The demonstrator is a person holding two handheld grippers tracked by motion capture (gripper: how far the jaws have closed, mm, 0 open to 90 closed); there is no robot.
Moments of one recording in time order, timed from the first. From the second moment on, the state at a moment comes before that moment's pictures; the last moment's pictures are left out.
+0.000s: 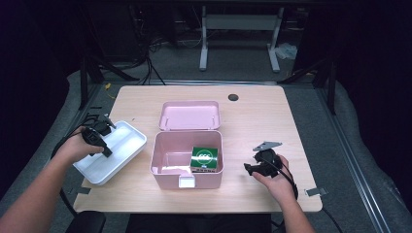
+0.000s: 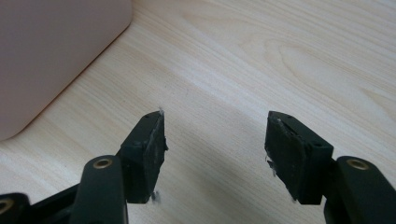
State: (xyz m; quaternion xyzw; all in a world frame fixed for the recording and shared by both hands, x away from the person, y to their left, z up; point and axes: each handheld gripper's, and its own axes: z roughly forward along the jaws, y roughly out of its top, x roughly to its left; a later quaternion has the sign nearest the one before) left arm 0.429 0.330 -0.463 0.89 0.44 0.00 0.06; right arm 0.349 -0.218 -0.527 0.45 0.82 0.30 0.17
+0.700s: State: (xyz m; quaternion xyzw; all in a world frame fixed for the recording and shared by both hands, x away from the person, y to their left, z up) left arm 0.423 0.317 -0.403 0.92 0.40 0.02 0.05; right arm 0.350 -0.218 -0.529 0.46 0.82 0.29 0.17
